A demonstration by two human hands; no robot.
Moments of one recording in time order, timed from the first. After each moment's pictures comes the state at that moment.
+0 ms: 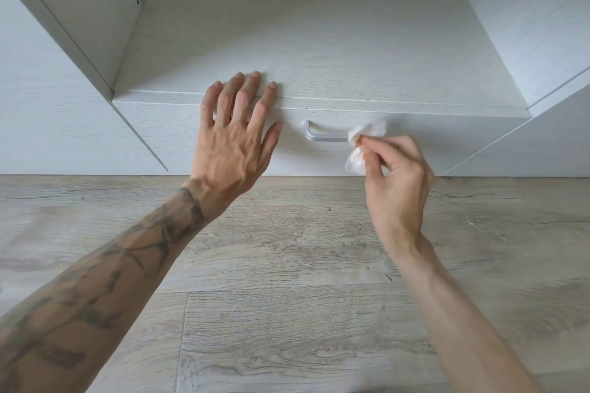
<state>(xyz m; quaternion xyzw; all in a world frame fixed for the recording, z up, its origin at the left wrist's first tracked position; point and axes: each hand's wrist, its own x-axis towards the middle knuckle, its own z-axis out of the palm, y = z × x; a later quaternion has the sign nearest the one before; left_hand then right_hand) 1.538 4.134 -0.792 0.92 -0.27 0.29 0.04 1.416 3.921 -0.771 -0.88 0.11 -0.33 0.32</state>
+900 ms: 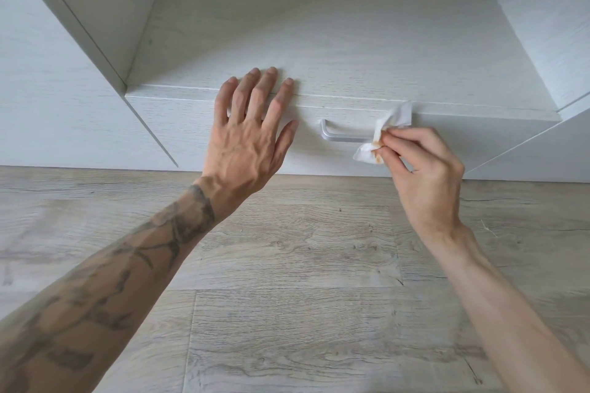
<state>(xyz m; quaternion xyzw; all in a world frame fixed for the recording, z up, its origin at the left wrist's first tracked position) 1.541 4.135 -0.796 0.91 -0.27 0.31 0.03 1.432 3.882 -0.779 -0.90 -0.02 -0.36 0.24</state>
